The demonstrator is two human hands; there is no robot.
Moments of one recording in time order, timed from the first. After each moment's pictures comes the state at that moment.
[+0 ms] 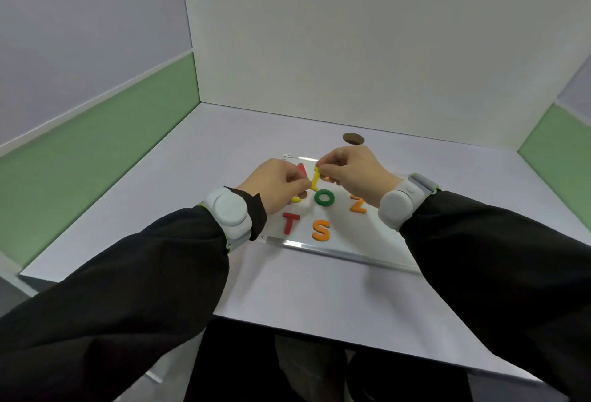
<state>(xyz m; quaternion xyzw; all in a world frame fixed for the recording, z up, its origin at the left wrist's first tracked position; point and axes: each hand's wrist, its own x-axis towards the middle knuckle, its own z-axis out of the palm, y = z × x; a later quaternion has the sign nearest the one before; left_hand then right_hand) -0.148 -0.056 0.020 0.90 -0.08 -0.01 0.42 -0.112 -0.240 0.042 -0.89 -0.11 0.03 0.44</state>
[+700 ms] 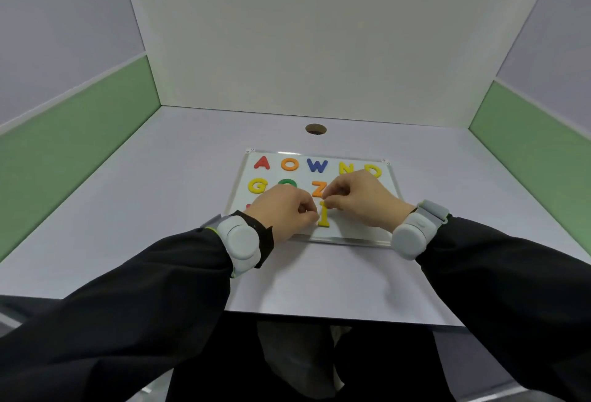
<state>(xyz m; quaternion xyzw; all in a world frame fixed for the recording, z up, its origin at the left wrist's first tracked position) -0.185 -0.130 0.002 0.95 -0.20 -0.03 0.25 -0.165 -0.322 0.011 -0.92 -0.13 0.03 0.37</state>
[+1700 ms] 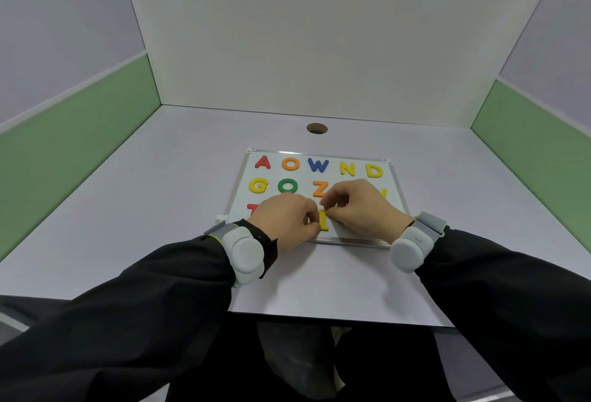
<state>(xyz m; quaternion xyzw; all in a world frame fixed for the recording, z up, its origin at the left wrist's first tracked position) -0.193 -0.137 -0.005 0.96 -0.22 -0.01 0.18 -0.171 -0.322 -0.006 -0.93 -0.14 0.01 0.33</state>
